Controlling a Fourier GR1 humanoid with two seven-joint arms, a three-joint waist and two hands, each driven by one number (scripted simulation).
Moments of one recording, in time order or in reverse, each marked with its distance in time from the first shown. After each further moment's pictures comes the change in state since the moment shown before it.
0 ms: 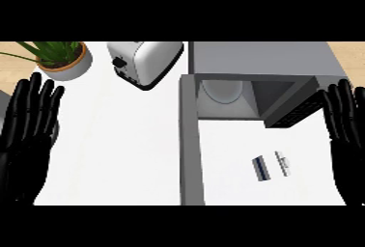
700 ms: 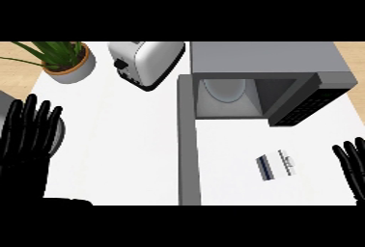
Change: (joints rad) left arm 0.139 -0.057 0.078 0.031 0.246 -0.052 -0.009; right arm 0.395 -0.045 -0.038 -0.163 -0.153 0.188 -0.025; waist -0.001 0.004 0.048
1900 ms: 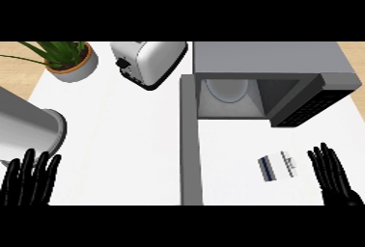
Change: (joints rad) left arm 0.379 -0.004 -0.097 -0.029 0.035 -0.123 -0.280; right arm -0.043 0.084 -0.100 0.517 0.114 0.059 -0.326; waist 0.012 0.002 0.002
